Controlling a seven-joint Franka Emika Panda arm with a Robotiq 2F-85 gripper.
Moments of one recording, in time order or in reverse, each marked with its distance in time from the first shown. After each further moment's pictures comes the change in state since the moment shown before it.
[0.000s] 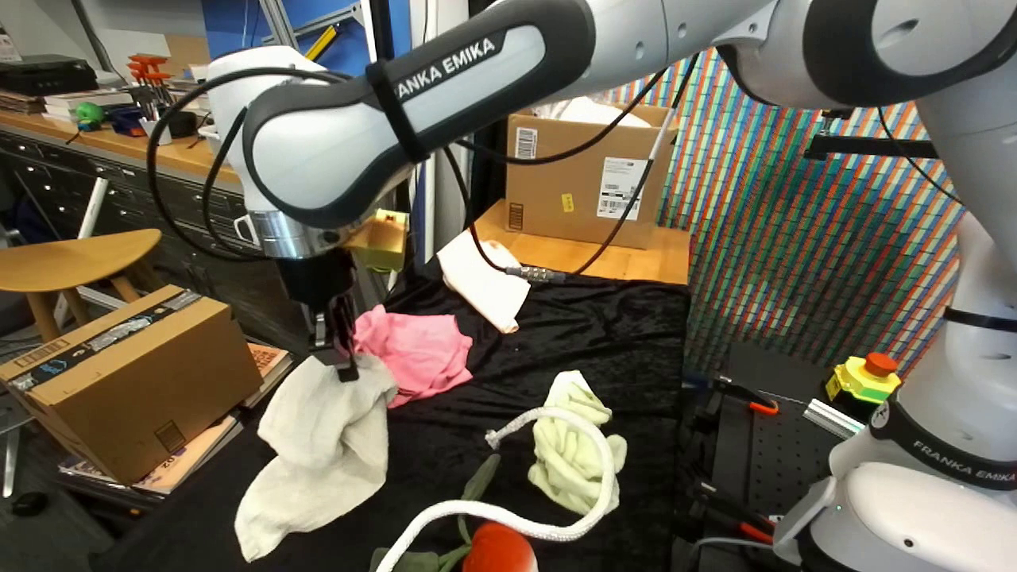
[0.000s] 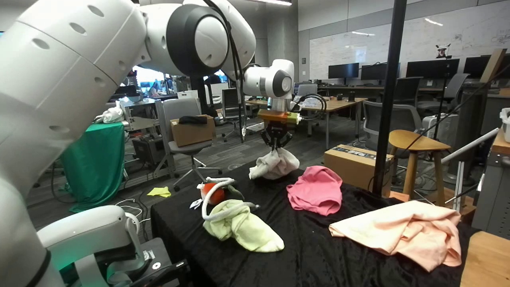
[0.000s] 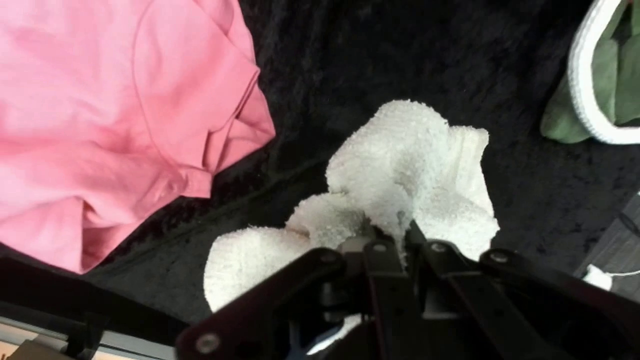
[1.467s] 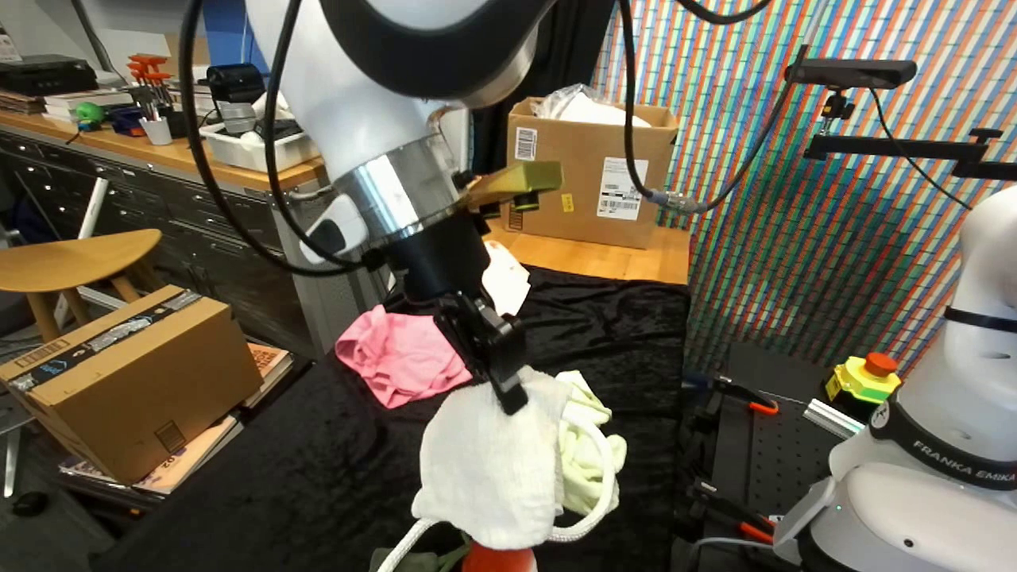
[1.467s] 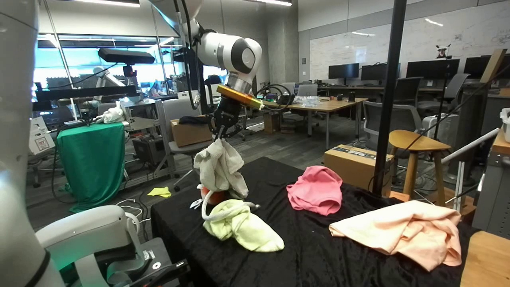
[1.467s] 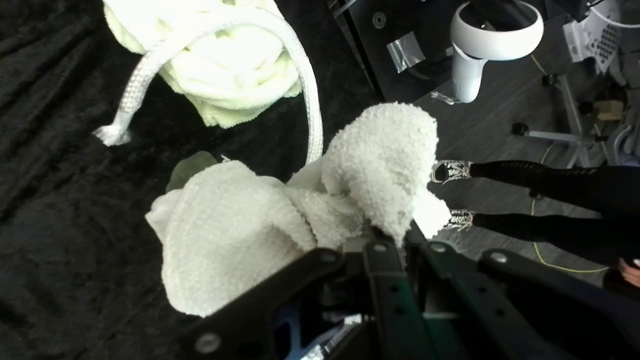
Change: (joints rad) arm -0.018 -0.447 0.099 -0.486 0.224 -0.309 -0.369
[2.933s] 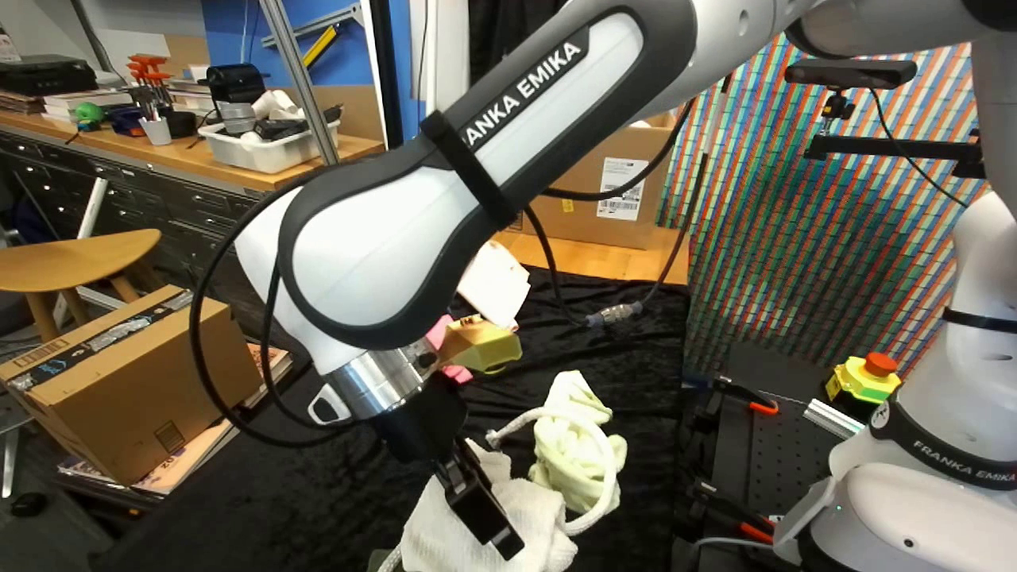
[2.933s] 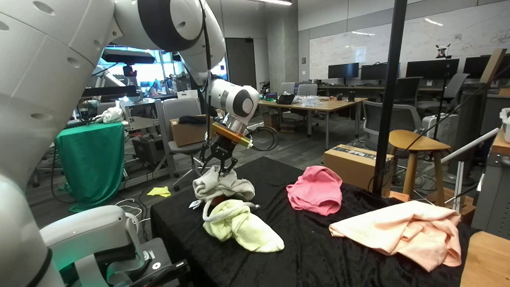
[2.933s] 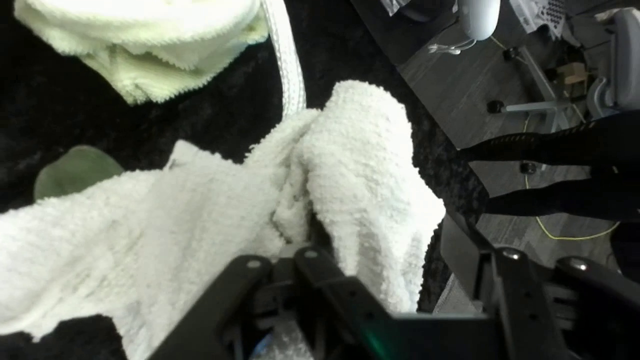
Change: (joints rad) arm 0.068 0.292 0.006 0.070 0.010 0.101 0.222
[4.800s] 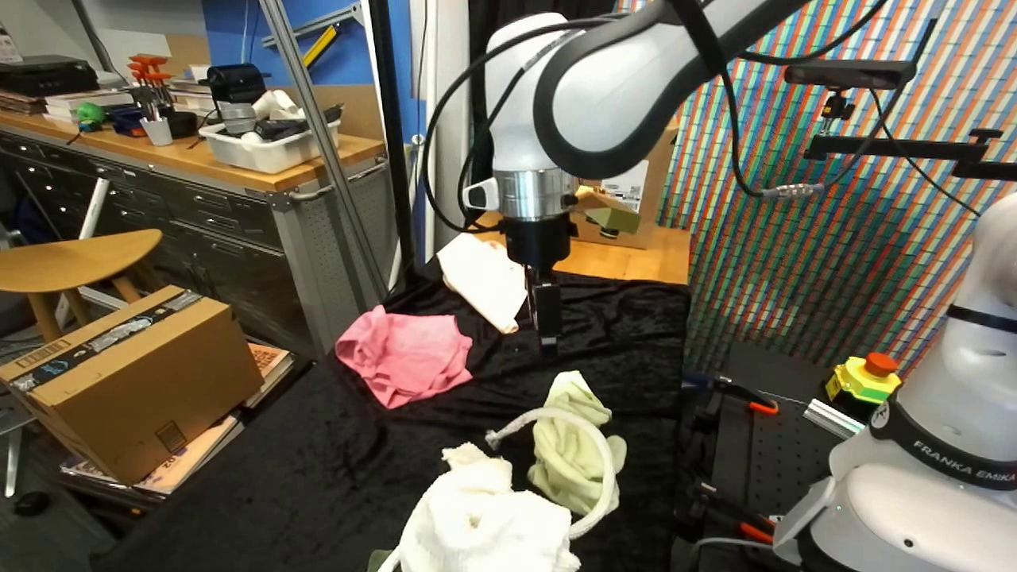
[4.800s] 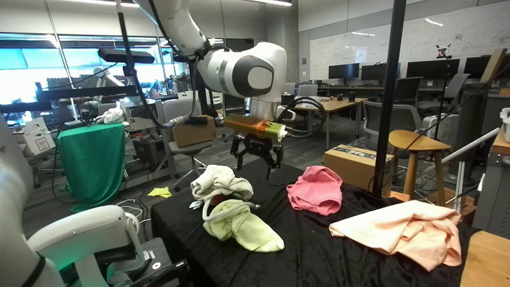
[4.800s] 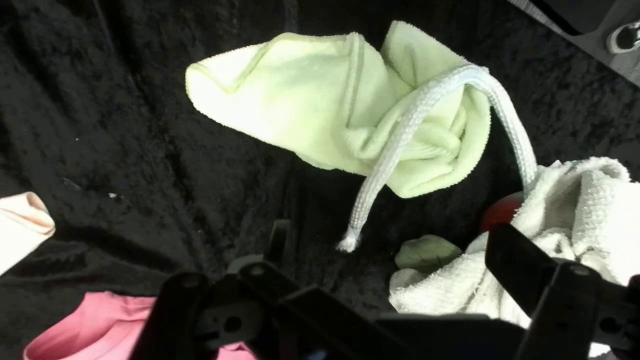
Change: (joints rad) arm -0.208 -0.568 -0.158 -0.601 -0.005 0.468 -0.019
